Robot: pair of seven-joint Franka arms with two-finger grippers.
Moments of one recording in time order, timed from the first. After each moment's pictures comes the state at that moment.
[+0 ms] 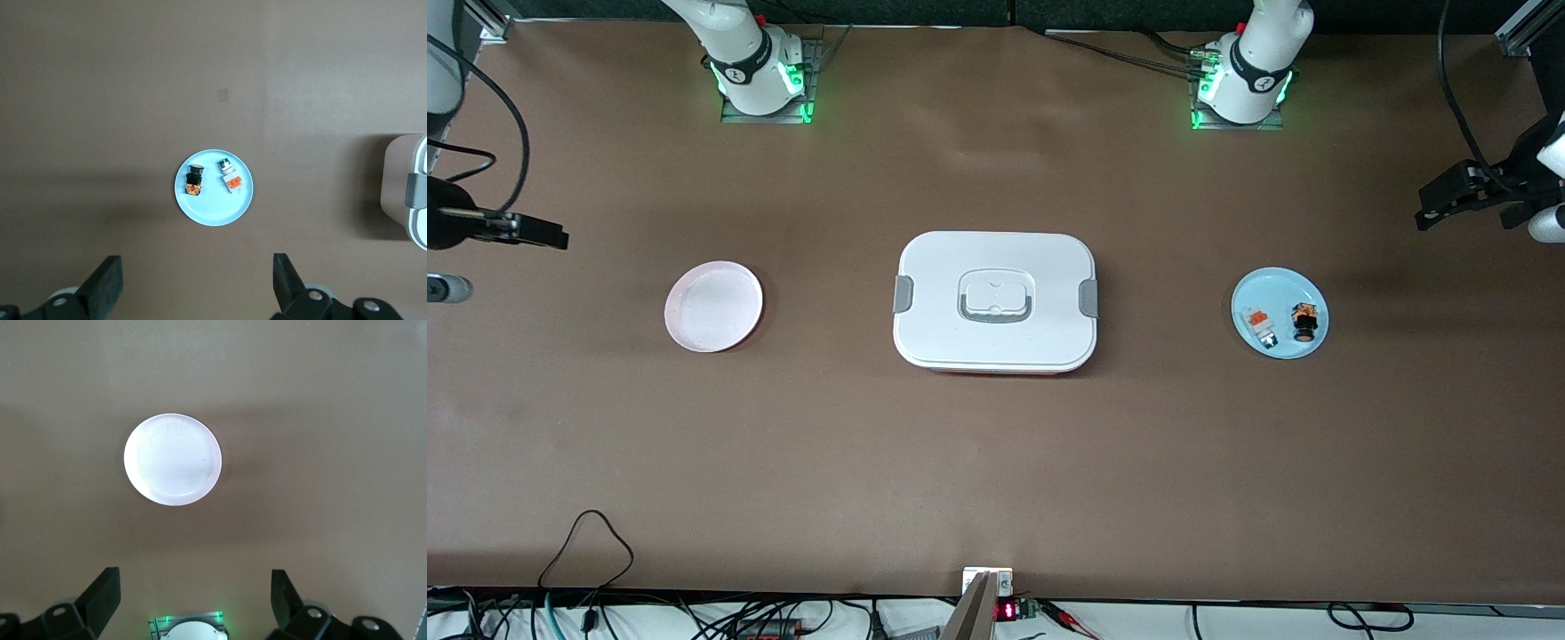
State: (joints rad) left arm 0.11 0.04 -0.12 -1.48 0.03 1.51 -0.03; right arm -0.03 0.22 -0.05 -1.48 -0.07 1.46 0.00
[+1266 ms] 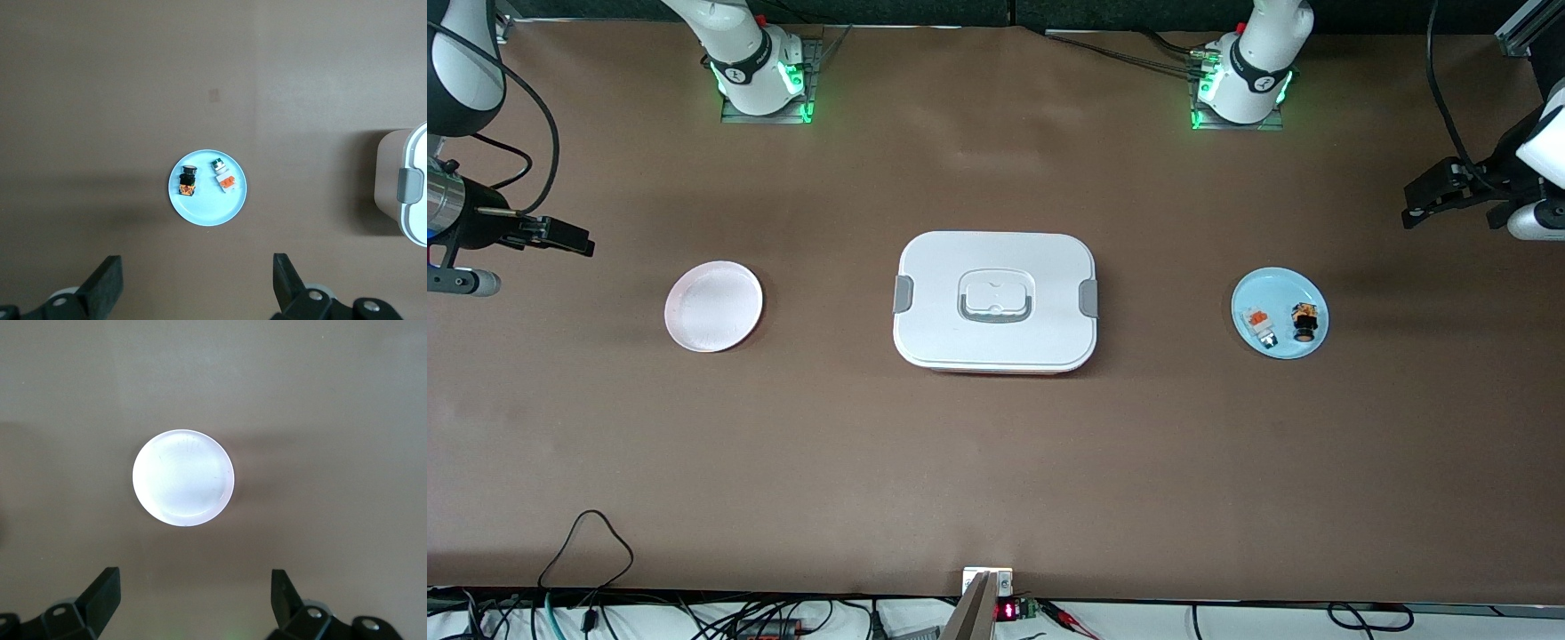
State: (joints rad) left arm 0.12 0.04 -0.16 -1.48 0.03 1.51 -0.03; right arm -0.03 0.10 -0.06 -1.69 -0.03 1.64 0.00
